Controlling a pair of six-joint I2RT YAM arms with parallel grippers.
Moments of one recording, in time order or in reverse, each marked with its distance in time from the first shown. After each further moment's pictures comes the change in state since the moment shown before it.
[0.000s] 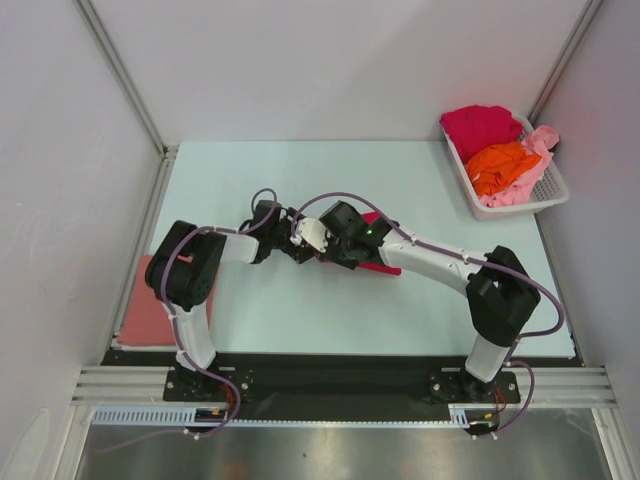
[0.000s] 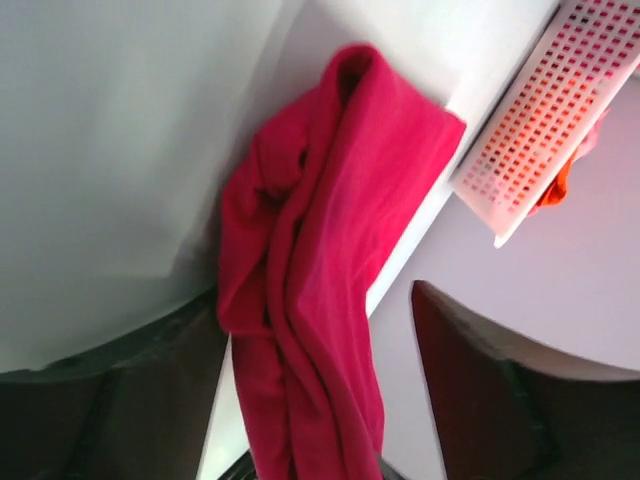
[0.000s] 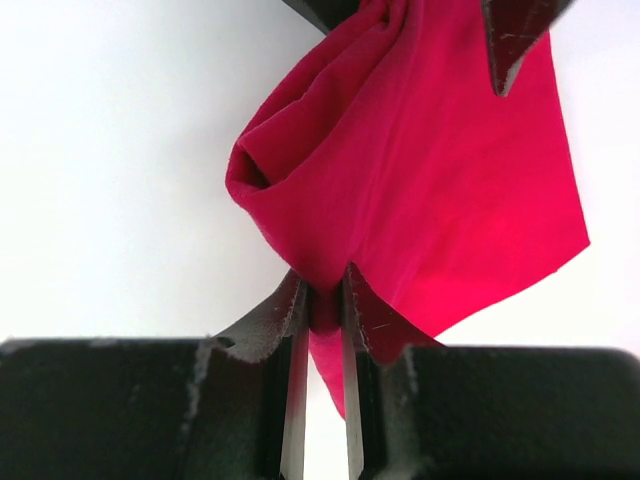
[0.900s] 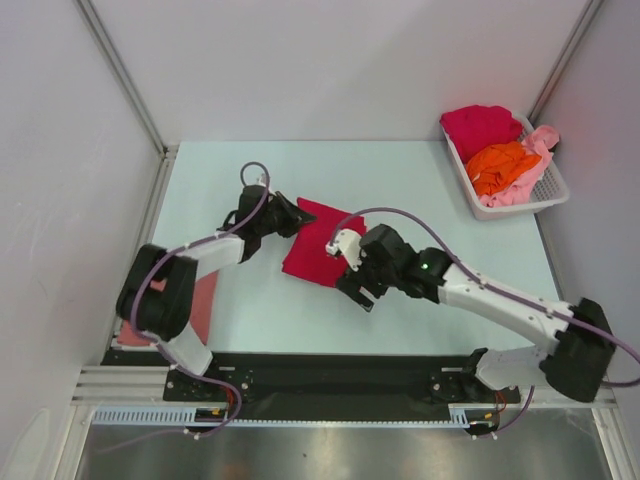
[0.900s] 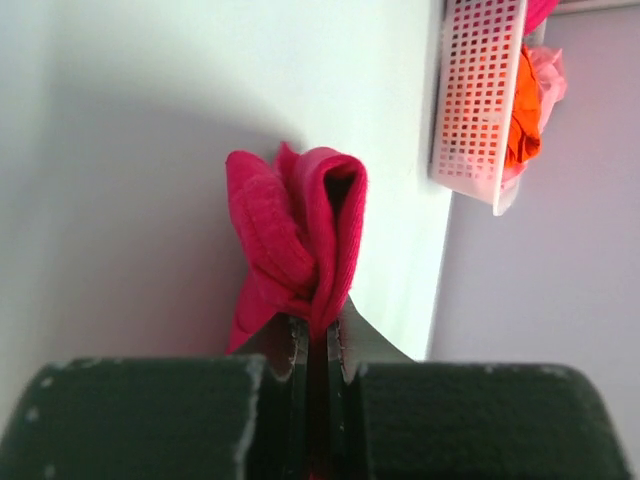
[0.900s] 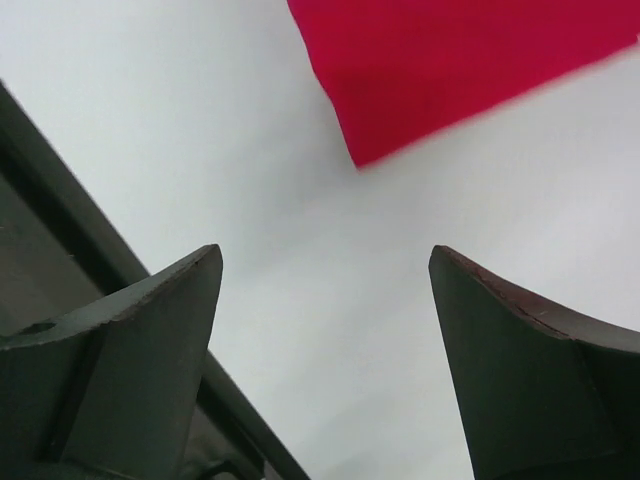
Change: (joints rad) left arm 0.014 -0.182 -0.021 0.062 -0.076 0.301; right arm 0.051 -0.405 -0.296 -0.014 -0.070 0.307
